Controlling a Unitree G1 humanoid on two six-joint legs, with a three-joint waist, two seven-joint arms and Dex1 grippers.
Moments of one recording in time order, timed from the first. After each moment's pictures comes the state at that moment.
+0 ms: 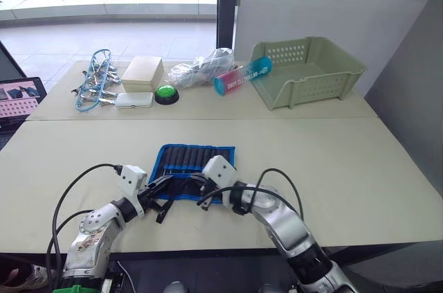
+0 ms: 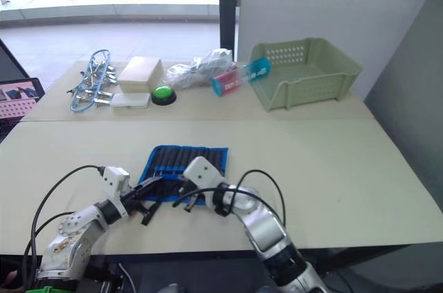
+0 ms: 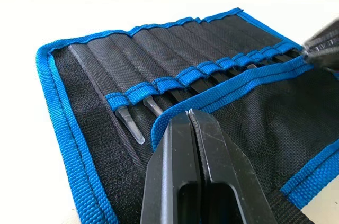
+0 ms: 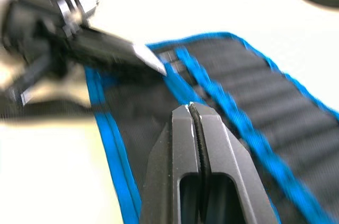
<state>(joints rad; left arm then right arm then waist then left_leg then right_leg) -0.07 0.43 0.16 0.02 -0.38 0.21 -0.77 -0.47 -0.04 0.49 -0.01 -0.05 0.37 0.54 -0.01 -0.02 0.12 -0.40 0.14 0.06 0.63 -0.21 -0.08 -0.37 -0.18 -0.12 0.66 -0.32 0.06</state>
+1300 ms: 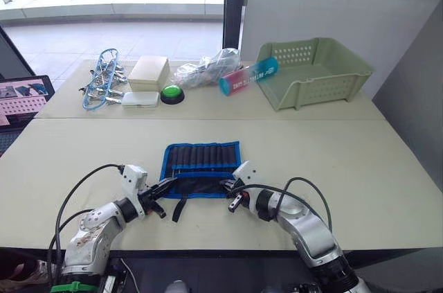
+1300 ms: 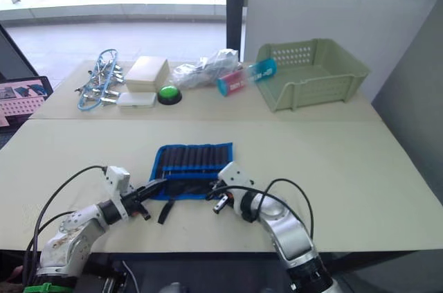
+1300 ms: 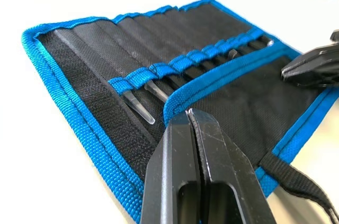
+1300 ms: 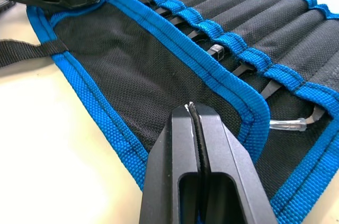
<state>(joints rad) -0.07 0.45 0.18 0.03 -0.50 0.28 -0.87 -0.25 -0.22 0.28 -0.24 0.11 0.56 0.55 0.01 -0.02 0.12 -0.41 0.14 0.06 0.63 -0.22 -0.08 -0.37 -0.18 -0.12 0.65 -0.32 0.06</state>
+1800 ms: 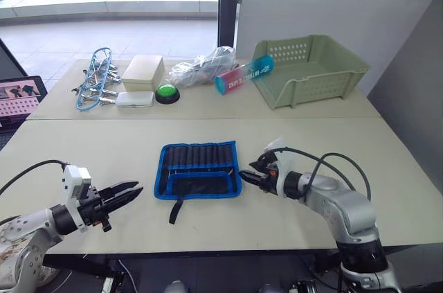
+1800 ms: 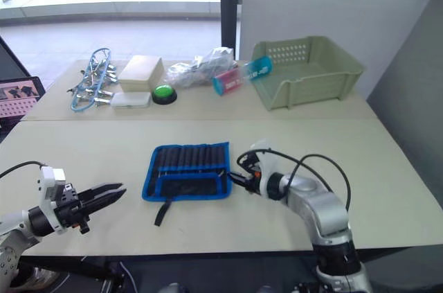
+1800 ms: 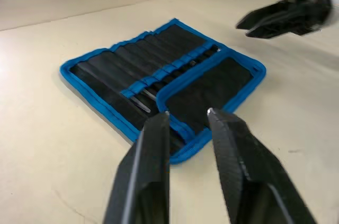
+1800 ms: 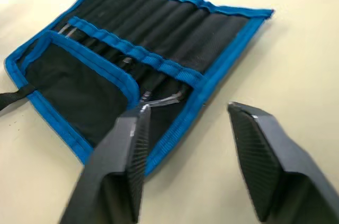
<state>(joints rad) 0.13 0.75 0.41 -0.13 -0.66 0.31 -1.14 -0.44 -0.32 0.03 -0.26 0.37 1.03 0.55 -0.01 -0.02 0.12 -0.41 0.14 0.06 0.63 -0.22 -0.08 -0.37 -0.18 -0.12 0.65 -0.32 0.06</state>
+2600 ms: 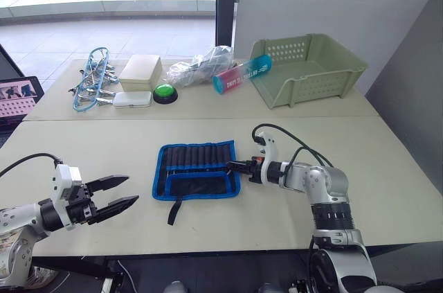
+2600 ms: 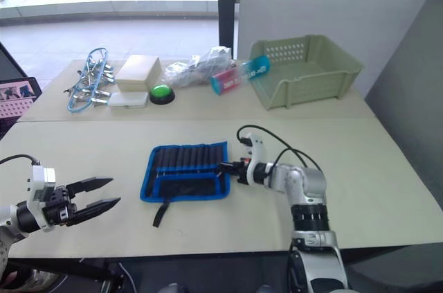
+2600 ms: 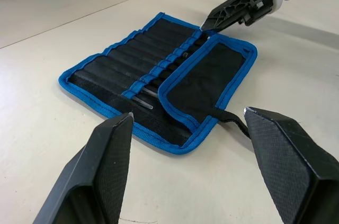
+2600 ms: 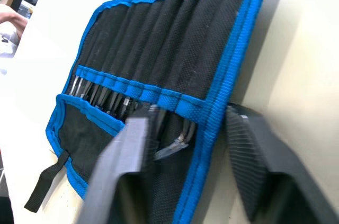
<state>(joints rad) 0.08 0.80 0.41 -0.01 -0.62 0.20 -1.26 -0.65 -0.14 -0.16 0.15 0.52 1.18 0.47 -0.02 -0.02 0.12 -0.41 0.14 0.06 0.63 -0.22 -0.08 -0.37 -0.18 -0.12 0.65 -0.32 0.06</state>
